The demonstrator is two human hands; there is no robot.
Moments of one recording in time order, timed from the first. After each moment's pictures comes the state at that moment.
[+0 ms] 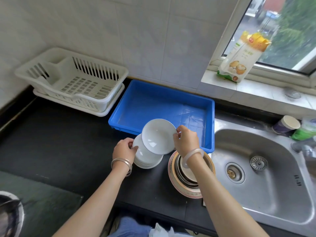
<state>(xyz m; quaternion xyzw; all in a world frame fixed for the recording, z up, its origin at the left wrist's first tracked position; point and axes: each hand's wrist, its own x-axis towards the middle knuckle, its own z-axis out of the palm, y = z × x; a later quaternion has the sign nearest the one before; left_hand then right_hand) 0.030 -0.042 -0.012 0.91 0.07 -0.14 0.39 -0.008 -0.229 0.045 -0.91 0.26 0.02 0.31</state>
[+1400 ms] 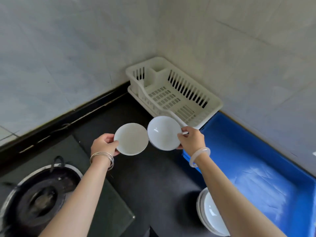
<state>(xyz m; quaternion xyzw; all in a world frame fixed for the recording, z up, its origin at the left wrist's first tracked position) 0.116 0.230 -0.008 0.69 0.41 0.05 0.60 0.181 -0.018 0.032 -0.86 0.09 0.12 0.49</state>
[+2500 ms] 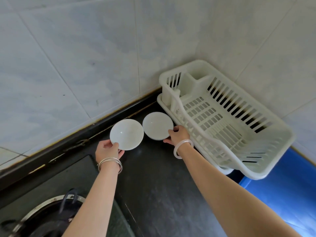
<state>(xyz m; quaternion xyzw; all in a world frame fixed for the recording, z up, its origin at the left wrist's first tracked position) 0.205 0.334 -0.082 0.49 0.56 0.18 0.64 0.330 0.167 -0.089 -0.74 0.18 0.24 0.60</state>
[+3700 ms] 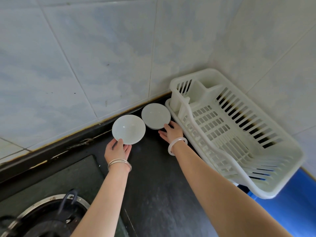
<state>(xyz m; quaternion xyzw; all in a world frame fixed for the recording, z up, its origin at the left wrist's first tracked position) 0.223 0.328 -0.087 0.29 0.56 0.25 0.74 0.348 0.216 -0.087 -0.65 0.18 0.27 0.69</state>
